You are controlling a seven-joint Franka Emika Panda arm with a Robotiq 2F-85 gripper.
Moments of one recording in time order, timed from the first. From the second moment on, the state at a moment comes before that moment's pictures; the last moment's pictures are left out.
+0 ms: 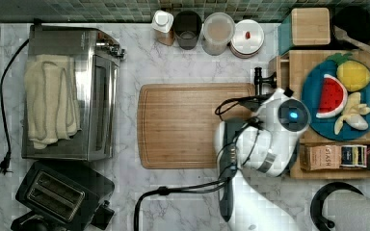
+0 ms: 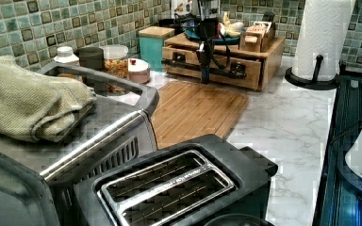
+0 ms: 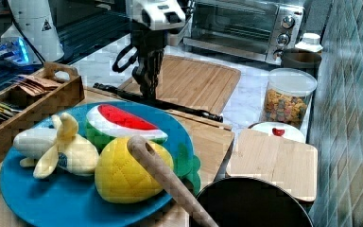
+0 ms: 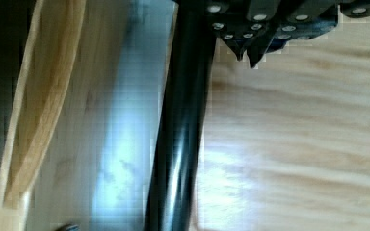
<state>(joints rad) -0.26 0.27 -0.08 -2.21 0.10 0.86 -1.33</state>
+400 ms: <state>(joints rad) -0.31 0.30 -0.09 -2.17 0.18 0.87 -1.46</state>
